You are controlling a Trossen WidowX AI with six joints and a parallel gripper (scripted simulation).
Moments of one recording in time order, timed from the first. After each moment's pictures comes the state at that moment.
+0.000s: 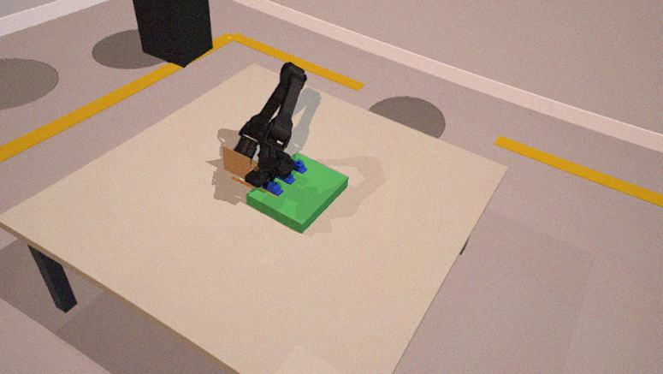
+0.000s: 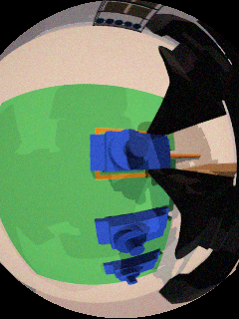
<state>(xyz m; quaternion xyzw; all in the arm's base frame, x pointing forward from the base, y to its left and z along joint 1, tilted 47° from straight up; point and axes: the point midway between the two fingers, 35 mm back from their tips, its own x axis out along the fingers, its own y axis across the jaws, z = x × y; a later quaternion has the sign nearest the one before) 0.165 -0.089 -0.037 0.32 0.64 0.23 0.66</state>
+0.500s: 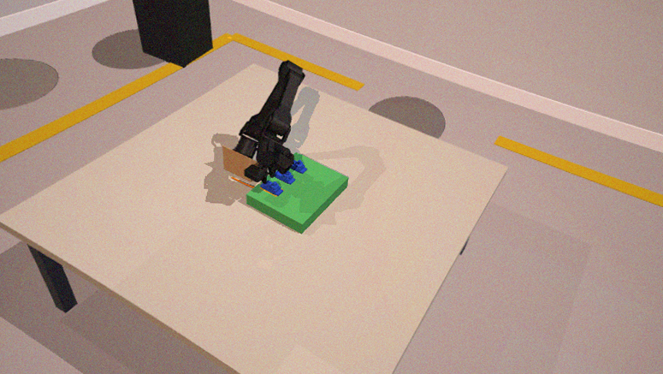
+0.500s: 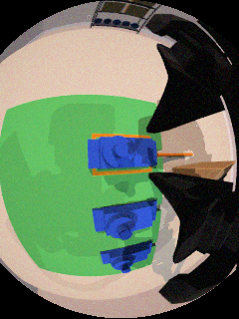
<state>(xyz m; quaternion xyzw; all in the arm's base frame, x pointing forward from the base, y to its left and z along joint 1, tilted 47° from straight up) 0.161 -0.104 -0.020 0.32 0.64 0.23 0.66</state>
